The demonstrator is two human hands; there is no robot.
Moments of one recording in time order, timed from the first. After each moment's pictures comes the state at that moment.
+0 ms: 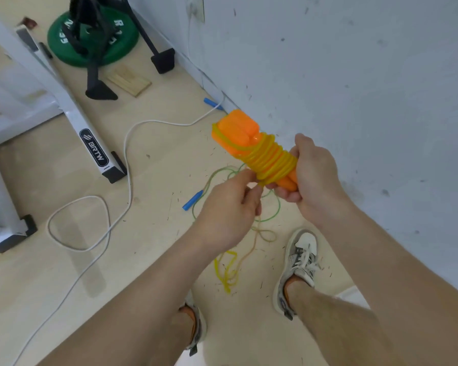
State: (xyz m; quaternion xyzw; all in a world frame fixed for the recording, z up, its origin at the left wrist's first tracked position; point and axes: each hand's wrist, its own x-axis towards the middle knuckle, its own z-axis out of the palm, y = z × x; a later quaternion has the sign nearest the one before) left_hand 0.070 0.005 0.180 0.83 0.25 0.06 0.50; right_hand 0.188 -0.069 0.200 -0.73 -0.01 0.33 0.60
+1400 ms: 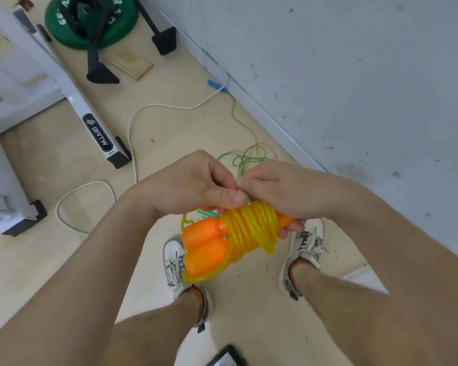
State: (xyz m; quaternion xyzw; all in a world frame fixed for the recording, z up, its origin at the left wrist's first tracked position) left_hand 0.041 0.069 0.202 0.77 0.12 -0.15 0.61; right_hand 0.165 -0.075 0.215 -0.70 -0.44 0.52 0.19
